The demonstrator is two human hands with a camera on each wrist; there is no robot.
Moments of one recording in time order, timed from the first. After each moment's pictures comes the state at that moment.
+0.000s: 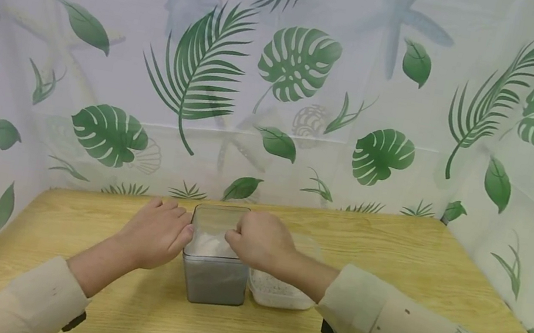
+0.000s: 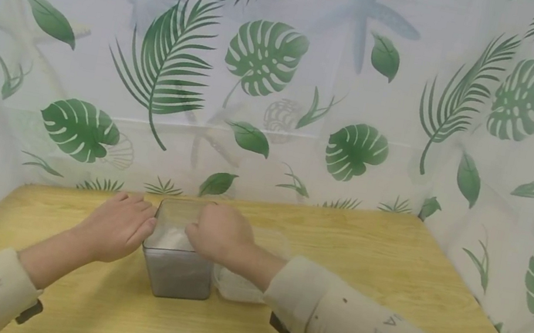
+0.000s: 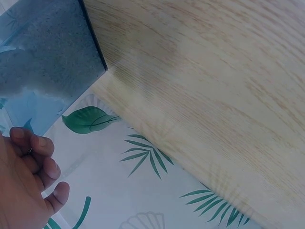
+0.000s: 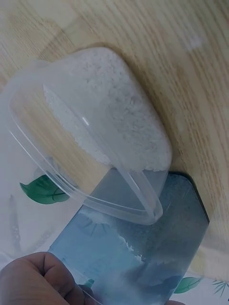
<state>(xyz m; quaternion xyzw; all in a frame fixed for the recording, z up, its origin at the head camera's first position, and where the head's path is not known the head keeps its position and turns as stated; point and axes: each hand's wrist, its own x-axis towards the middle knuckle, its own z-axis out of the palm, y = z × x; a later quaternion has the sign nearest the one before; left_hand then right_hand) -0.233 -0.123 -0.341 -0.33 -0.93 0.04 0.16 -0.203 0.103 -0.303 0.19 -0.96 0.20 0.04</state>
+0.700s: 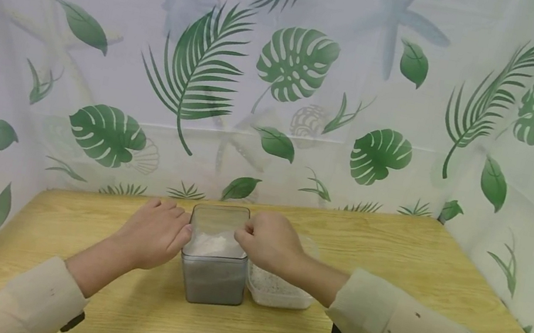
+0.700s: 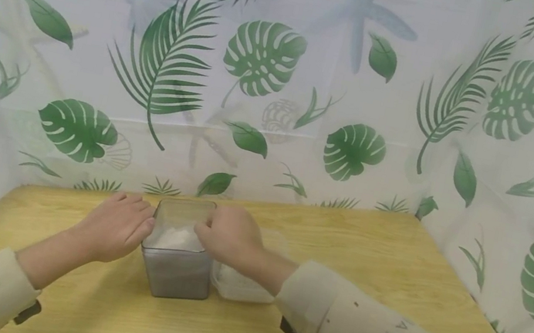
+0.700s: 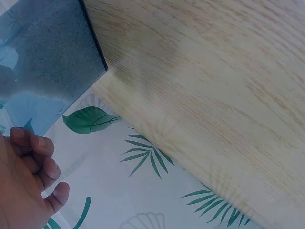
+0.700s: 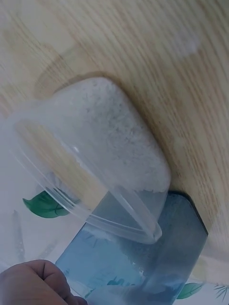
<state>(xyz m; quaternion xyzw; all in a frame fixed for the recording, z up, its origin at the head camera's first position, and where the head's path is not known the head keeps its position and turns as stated) -0.232 -0.122 -0.339 -0.34 -0.92 0.04 0.17 -0.203 0.121 -0.311 0.19 -0.94 0.28 0.06</state>
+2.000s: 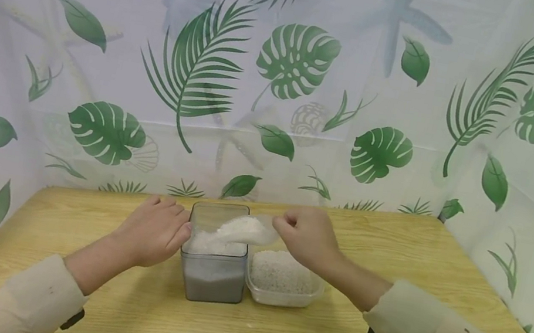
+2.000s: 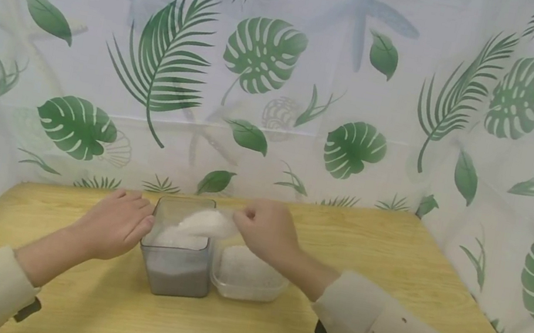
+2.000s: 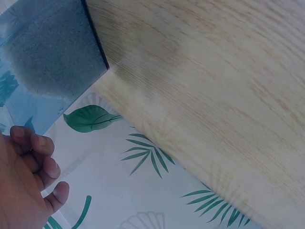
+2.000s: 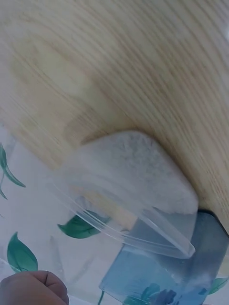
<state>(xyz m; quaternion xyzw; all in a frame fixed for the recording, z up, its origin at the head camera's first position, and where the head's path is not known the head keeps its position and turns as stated) -0.234 -0.122 -0.340 -0.34 -0.93 0.03 0.17 -0.204 0.172 -0.311 0.16 -0.91 0.36 0.14</state>
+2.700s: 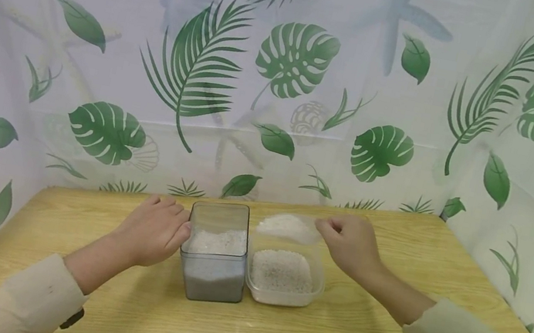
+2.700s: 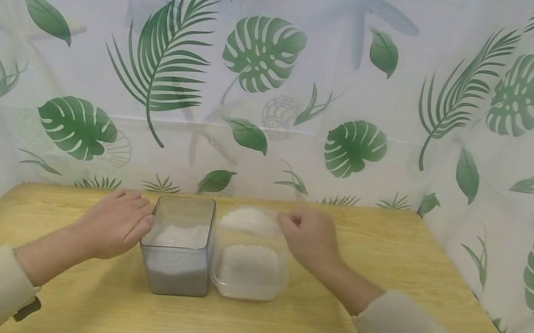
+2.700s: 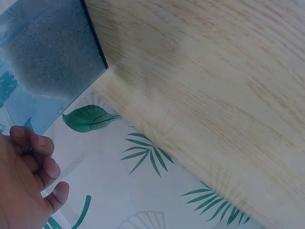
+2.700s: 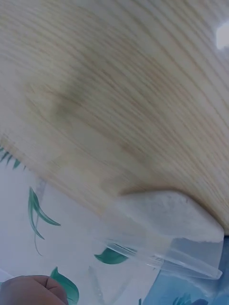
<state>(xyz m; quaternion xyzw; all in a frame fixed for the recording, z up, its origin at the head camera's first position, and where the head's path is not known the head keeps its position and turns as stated) -0.234 -0.123 -0.339 -0.34 -0.93 0.04 0.16 -0.196 0.231 -0.322 0.11 -0.91 0.37 0.17</state>
